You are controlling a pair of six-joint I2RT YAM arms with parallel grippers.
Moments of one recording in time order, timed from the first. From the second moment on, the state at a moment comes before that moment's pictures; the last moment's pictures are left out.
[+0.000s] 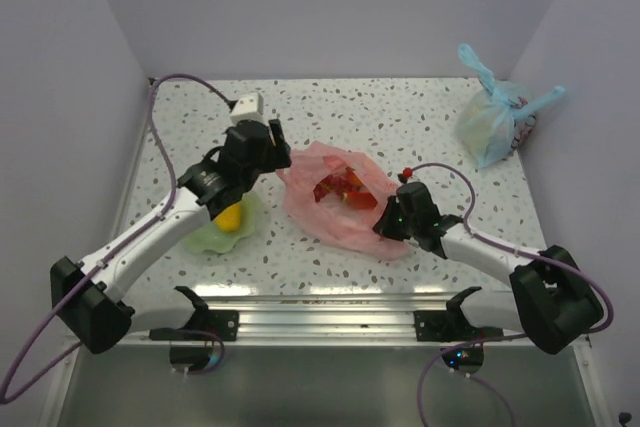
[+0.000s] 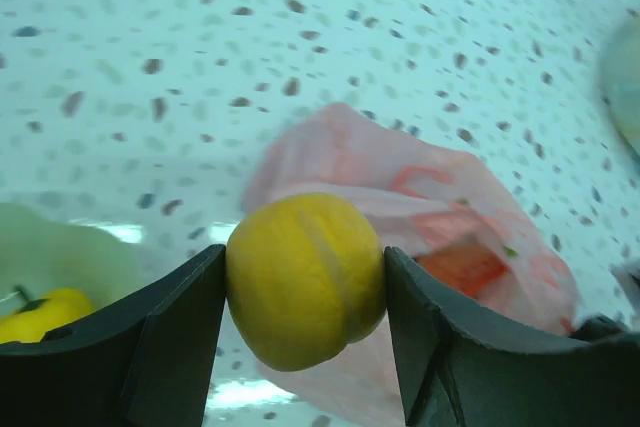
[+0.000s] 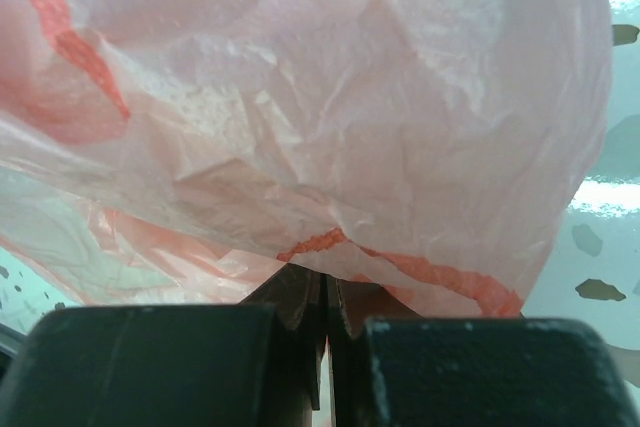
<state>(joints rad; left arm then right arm) -0.73 1.28 1.17 -0.41 -0.43 -0.57 0.53 1.25 0.48 -0.06 -0.03 0.71</state>
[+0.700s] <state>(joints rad) -0.01 1.14 0.65 -0.43 -0.26 -0.50 0.53 1.23 0.50 -0.13 -0.02 0.69</state>
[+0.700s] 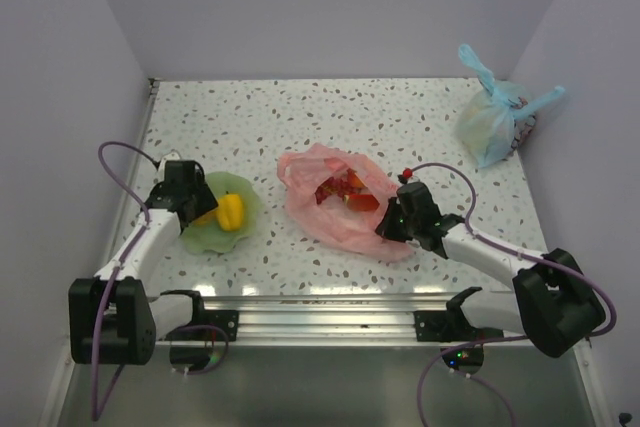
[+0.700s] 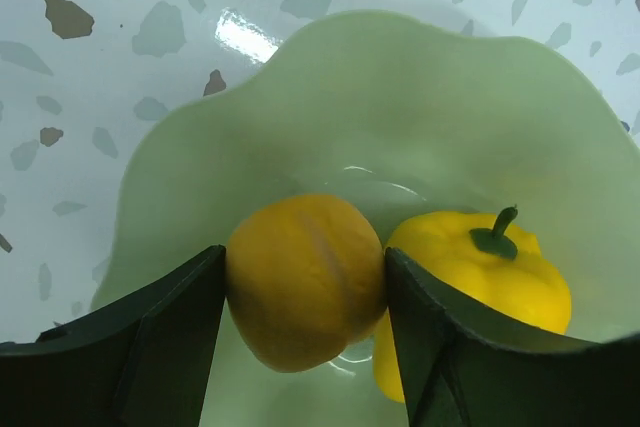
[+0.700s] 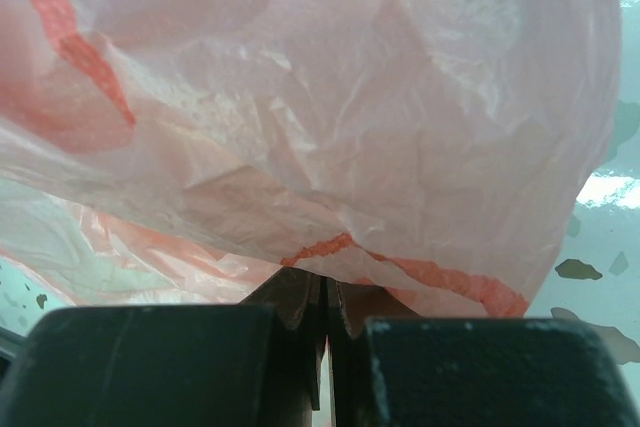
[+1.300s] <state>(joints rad) -0.13 0.97 0.72 -0.40 -0.17 -0.48 0.53 1.17 0.55 -0.22 -0.01 0.63</state>
